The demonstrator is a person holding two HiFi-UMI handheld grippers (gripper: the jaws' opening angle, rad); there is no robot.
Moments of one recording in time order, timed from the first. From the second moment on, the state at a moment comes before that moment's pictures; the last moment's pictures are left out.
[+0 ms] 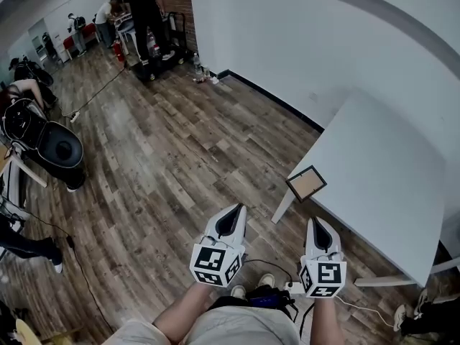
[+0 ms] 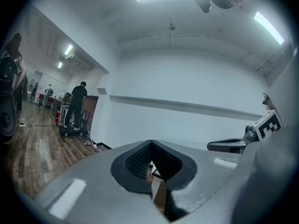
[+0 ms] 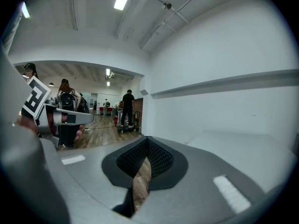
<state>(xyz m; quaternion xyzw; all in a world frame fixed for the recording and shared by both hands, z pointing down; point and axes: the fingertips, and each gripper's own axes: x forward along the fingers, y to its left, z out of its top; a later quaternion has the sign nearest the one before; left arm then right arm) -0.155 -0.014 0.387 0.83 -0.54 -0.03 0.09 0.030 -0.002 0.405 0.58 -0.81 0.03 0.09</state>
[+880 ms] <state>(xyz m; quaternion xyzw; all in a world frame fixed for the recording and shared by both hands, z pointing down) -0.073 -0.120 0.398 0.84 -0.54 0.00 0.09 0.102 -0.113 0.423 0.58 -0.81 0.06 0.08</state>
